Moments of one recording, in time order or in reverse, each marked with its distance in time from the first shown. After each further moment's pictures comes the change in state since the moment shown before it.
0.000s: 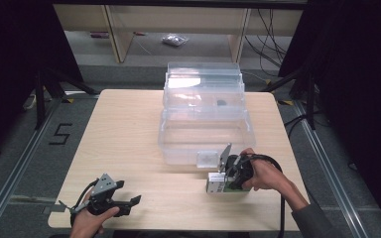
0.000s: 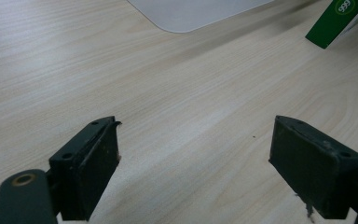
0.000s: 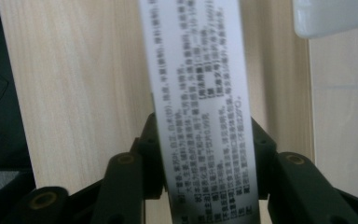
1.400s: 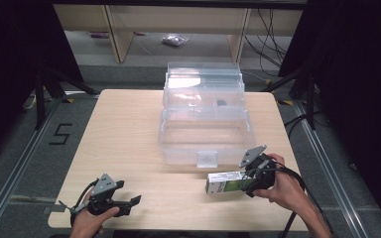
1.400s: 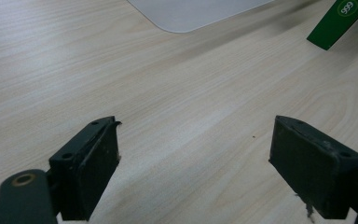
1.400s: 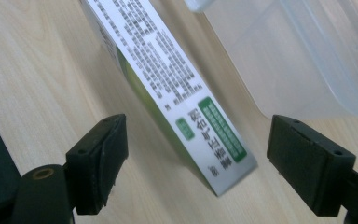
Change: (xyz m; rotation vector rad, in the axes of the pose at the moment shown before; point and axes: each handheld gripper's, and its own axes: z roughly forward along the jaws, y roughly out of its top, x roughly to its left) left arm 0.000 0.000 0.000 -0.003 0.000 -0.002; right arm 0.032 -0.045 -0.035 -0.229 -0.236 0.334
